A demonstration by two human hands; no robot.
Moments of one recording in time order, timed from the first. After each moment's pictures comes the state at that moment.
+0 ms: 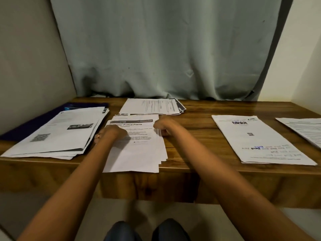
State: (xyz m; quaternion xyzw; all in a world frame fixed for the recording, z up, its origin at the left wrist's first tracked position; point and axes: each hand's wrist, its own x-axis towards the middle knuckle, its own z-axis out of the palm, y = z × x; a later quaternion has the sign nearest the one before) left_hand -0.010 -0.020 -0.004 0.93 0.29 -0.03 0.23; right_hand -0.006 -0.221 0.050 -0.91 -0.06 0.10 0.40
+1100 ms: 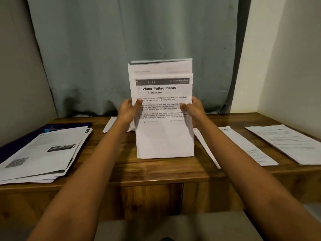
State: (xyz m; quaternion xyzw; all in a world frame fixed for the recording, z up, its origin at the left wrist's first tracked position) left_hand -0.008 -0.134 0.105 0.72 -0.03 0.22 0.65; right_hand -0.018 -0.356 0.122 -0.70 -0.06 -0.15 0.70
